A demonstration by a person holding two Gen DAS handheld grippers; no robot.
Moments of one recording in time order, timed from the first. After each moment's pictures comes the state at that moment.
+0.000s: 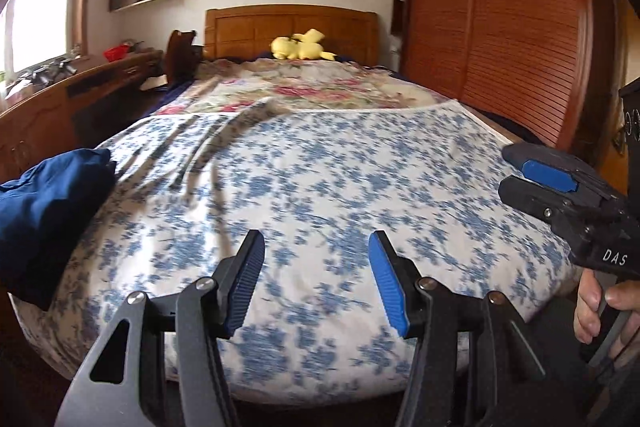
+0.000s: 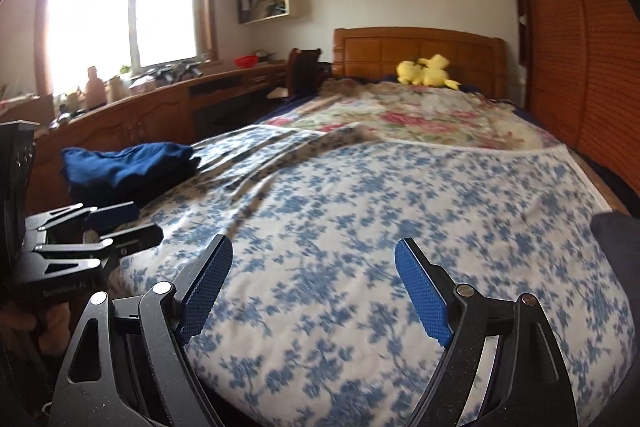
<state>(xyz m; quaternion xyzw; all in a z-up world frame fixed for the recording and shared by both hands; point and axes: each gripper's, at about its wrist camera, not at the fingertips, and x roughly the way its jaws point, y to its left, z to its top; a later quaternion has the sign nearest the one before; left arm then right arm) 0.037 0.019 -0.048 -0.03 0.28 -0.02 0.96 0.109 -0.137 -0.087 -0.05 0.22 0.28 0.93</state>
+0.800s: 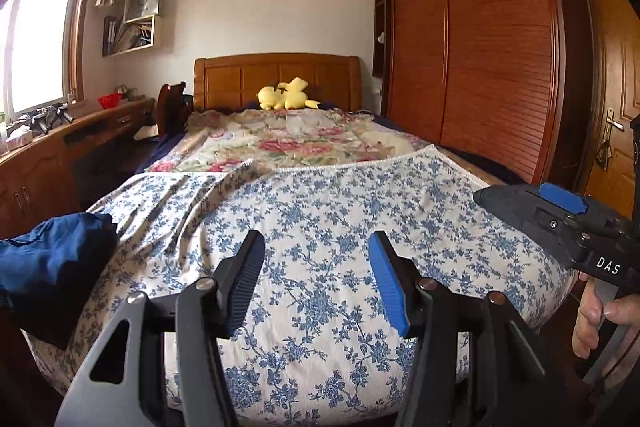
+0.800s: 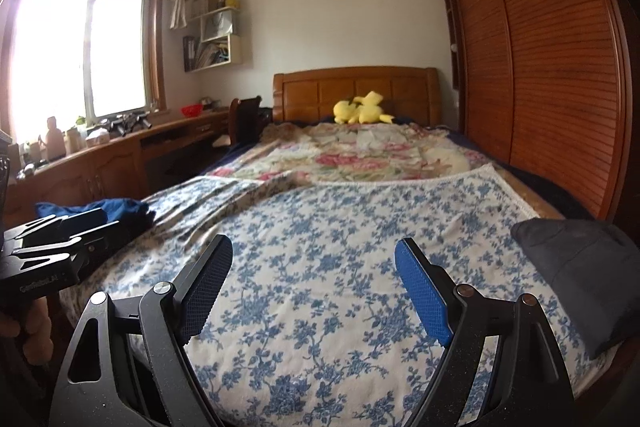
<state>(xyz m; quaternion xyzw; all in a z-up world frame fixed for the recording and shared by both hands) 0.012 -0.015 0.043 -0.02 0.20 -0.03 0.98 0.065 -0.214 -0.021 -0.01 0.15 0.19 0.97</state>
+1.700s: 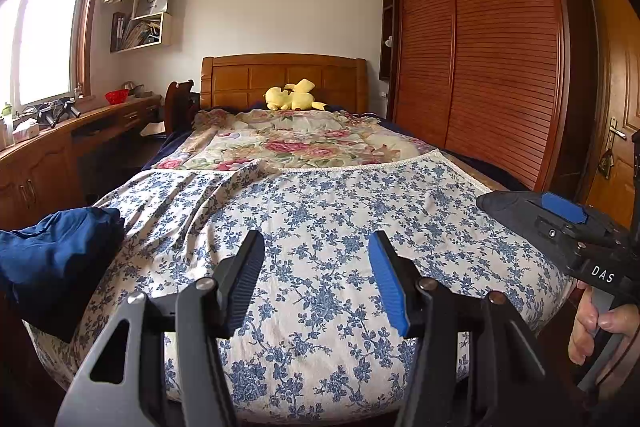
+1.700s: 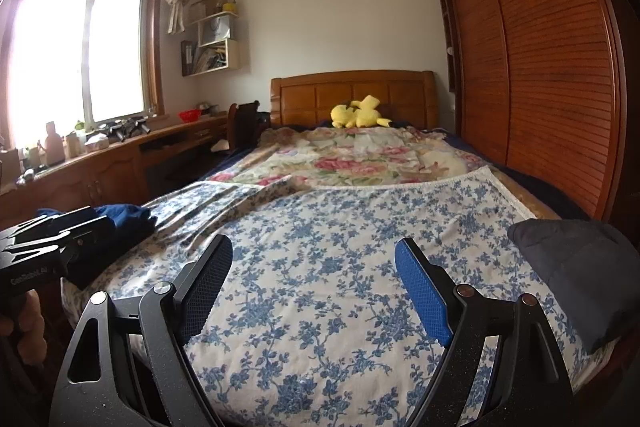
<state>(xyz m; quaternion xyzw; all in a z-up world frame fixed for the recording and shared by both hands) 0.003 -0.006 0.043 -0.03 0.20 -0.02 0.98 0.056 -0.212 -0.017 -0.01 0.15 0.19 0.97</state>
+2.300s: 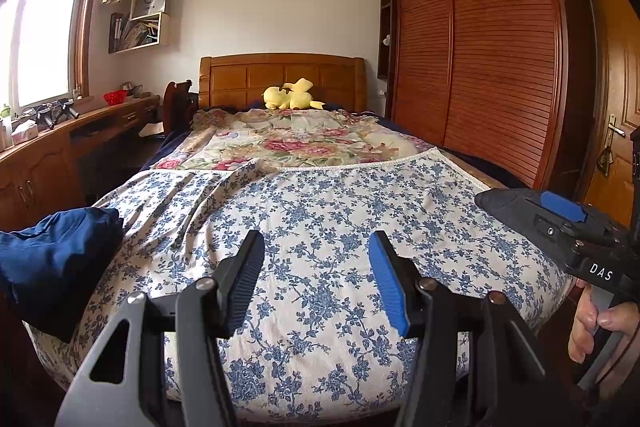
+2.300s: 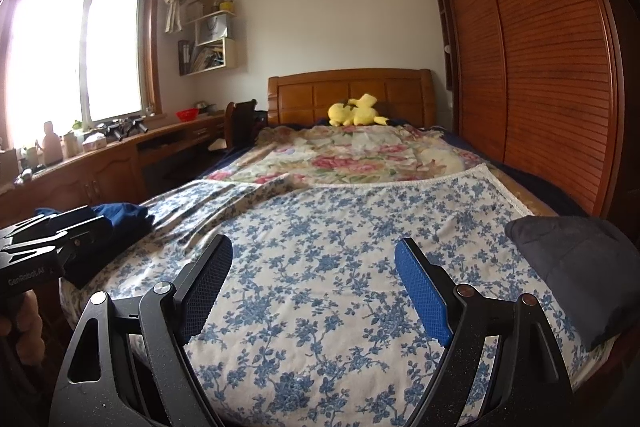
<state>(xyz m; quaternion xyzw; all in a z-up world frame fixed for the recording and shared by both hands) 0.005 -0.009 0.041 -0.03 0.20 -0.02 0.98 0.055 -0.213 -0.017 -0.01 0.15 0.18 0.97</state>
